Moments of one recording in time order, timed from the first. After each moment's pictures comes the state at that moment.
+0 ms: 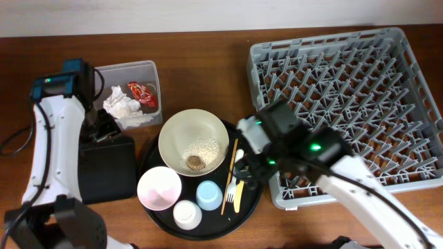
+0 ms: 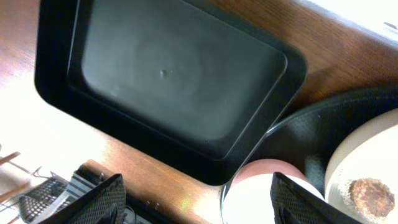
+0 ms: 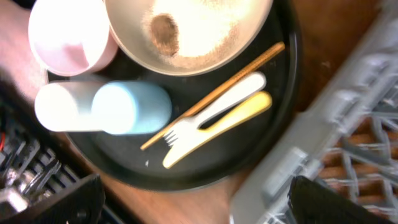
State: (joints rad) left arm 0.16 1.69 1.57 -1.45 -0.19 -0.42; right arm 0.66 1.38 1.27 -1.05 -0.20 0.00
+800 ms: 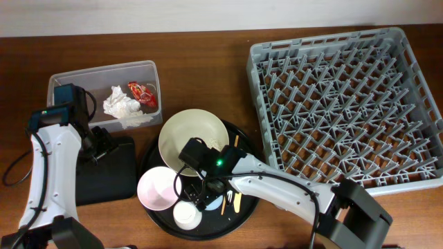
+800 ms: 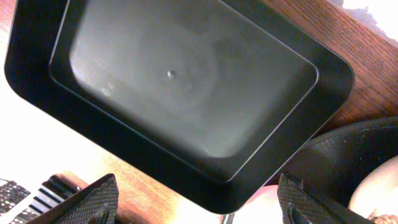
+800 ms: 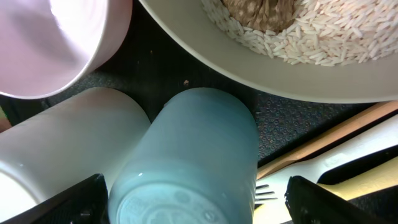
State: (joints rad) left arm 0.24 1.55 1.28 -1.24 -0.18 -0.44; right arm 0.96 1.79 1.26 -0.85 -0.13 0.34
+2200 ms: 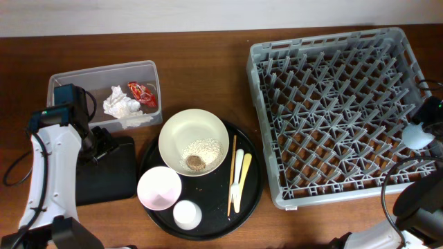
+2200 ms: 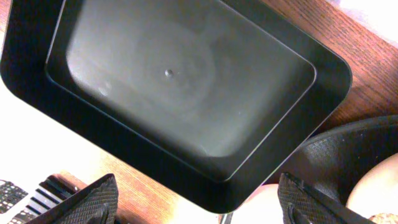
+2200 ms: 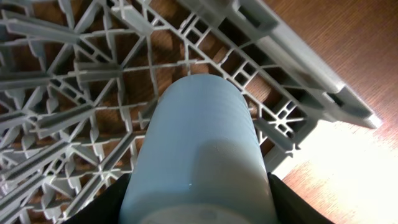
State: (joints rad) left arm 0.24 1.55 1.28 -1.24 -0.17 -0.44; right arm -0.65 1.84 1.69 -1.20 0.07 0.13
